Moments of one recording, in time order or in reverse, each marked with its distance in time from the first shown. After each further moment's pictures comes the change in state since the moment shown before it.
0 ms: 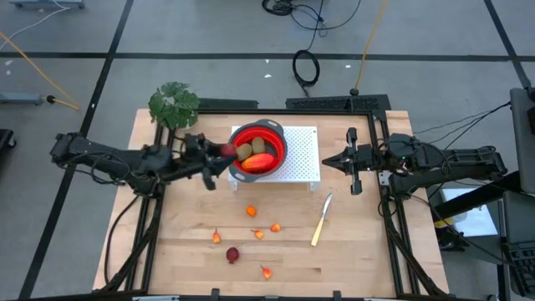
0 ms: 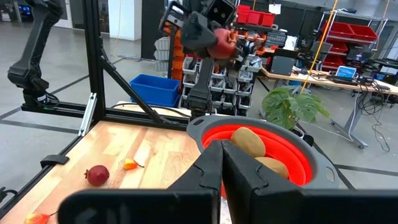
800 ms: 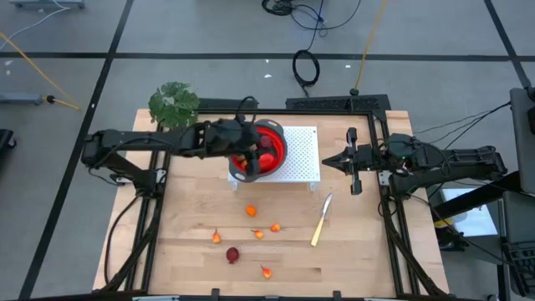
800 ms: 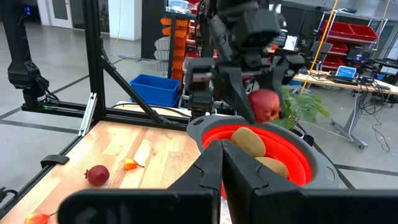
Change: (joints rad) left arm 0.283 0.480 0.557 -0.657 0.269 0.325; right arm 0.000 0.000 0.000 -0.001 0.000 0.000
